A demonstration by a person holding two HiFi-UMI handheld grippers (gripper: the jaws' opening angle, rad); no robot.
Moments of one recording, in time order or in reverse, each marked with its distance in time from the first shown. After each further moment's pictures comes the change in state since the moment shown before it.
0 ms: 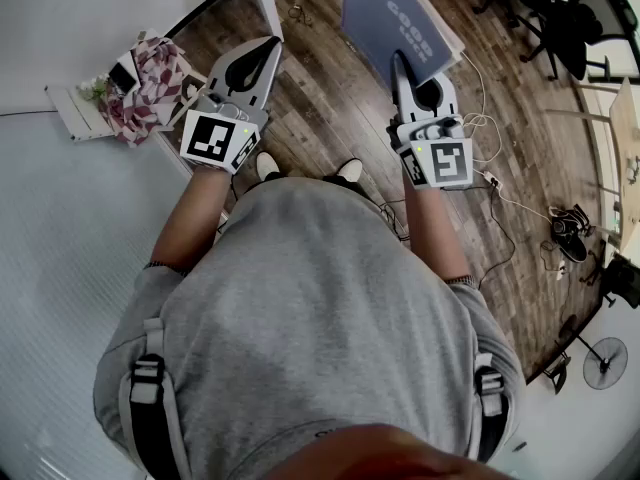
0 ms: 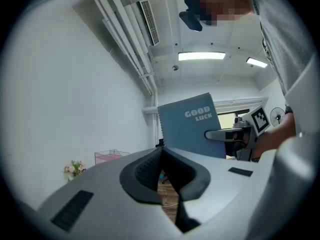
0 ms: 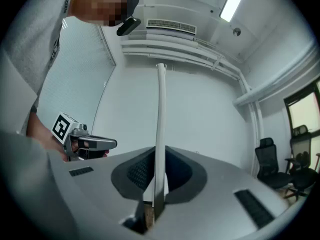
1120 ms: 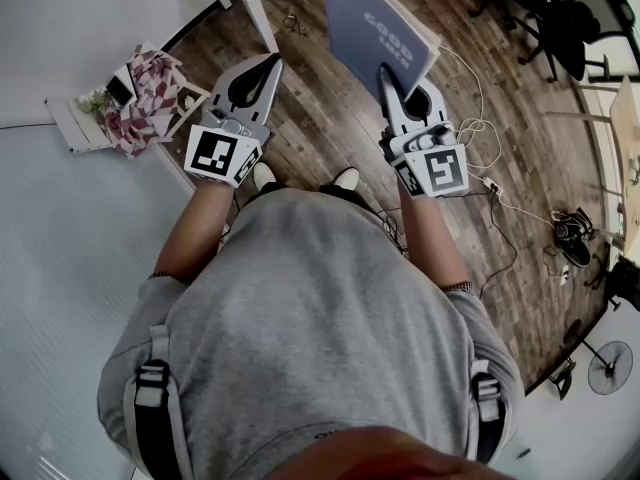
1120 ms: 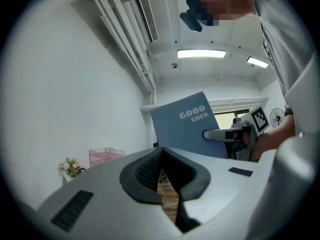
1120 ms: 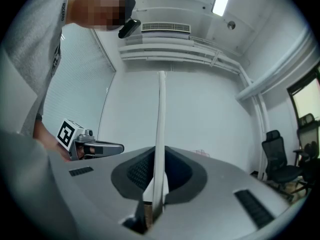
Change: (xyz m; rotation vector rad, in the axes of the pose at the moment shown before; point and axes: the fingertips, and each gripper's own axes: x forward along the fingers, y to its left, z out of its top) left arm 0.026 -0.035 -0.012 -0.016 0.020 -0.009; right arm -0.016 -0.019 -0.009 0.066 -0.007 0.074
